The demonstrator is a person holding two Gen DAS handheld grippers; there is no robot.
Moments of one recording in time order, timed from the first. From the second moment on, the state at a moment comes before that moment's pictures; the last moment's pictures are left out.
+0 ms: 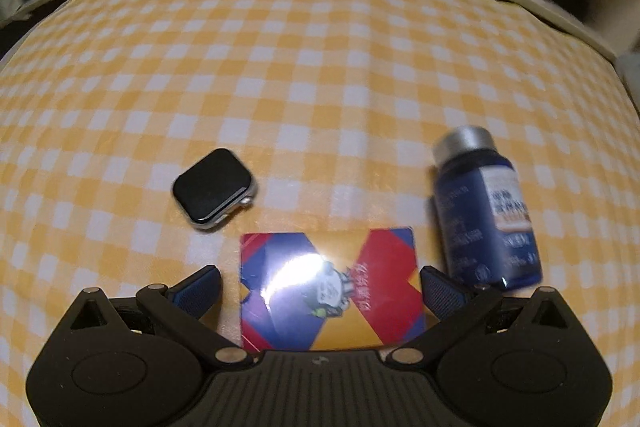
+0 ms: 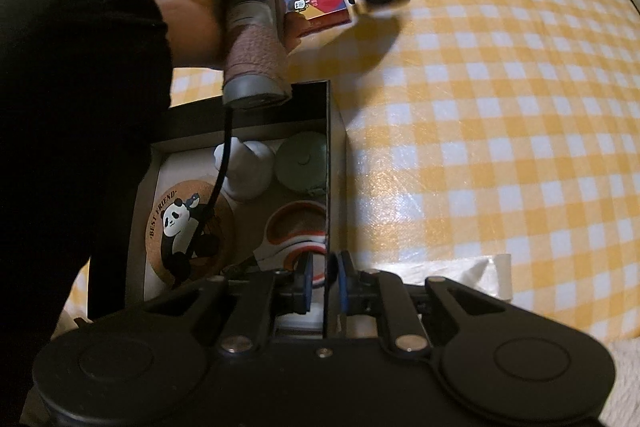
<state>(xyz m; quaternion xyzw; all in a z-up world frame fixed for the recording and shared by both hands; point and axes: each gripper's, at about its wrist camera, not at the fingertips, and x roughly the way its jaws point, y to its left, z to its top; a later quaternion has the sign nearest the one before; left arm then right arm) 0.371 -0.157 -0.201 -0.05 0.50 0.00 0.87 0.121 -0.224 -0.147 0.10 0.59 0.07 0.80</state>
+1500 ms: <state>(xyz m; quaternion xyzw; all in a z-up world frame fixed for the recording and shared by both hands) 0.201 -0.032 -0.037 0.00 0.40 -0.14 0.91 0.119 -0.223 -0.148 0.08 0.59 0.07 0.80</state>
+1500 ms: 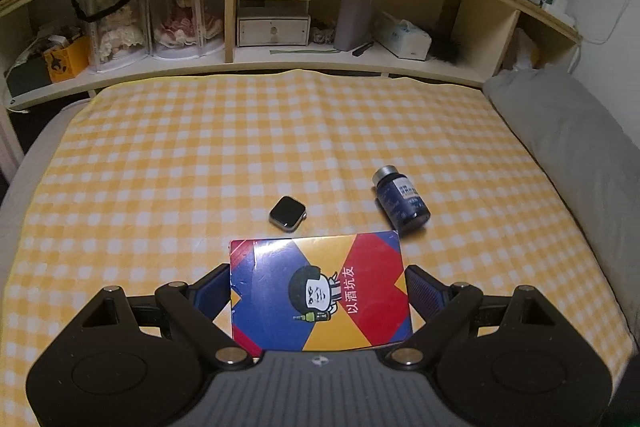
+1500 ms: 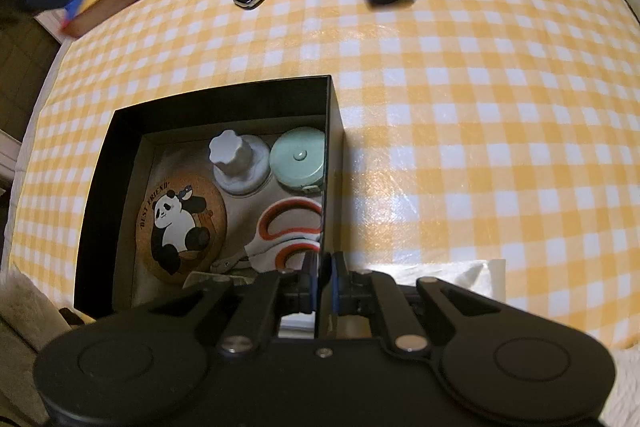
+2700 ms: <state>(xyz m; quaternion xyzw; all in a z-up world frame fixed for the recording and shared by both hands) 0.141 -0.013 -0.126 0.01 0.51 -0.15 0.85 0.114 -0.210 -0.146 0.04 0.58 0.07 0.81</state>
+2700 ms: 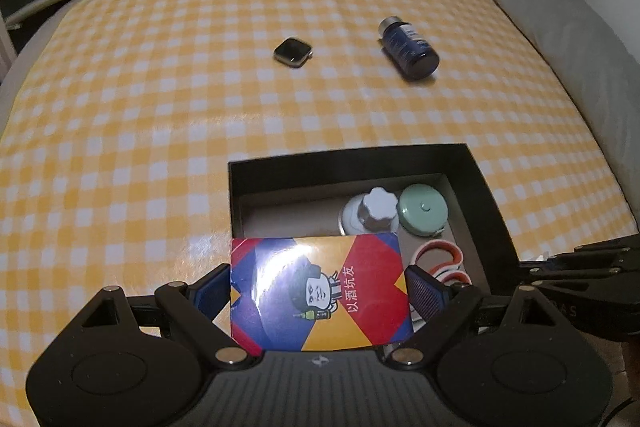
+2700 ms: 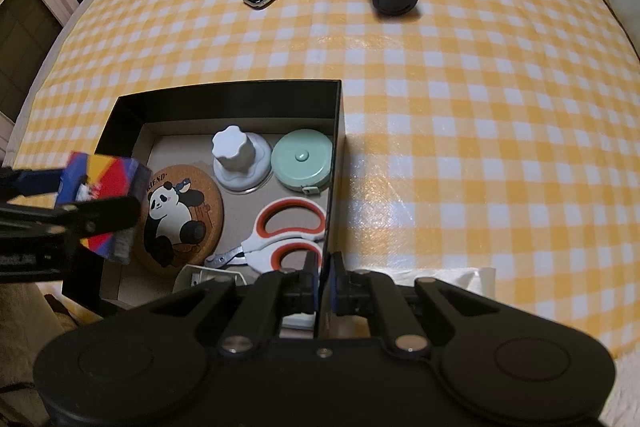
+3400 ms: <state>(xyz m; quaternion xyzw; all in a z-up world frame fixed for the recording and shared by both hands) 0.144 -0.021 -0.133 0.00 0.50 -0.16 0.85 0.105 -0.205 -0.131 -0.01 0.55 0.07 0.83</state>
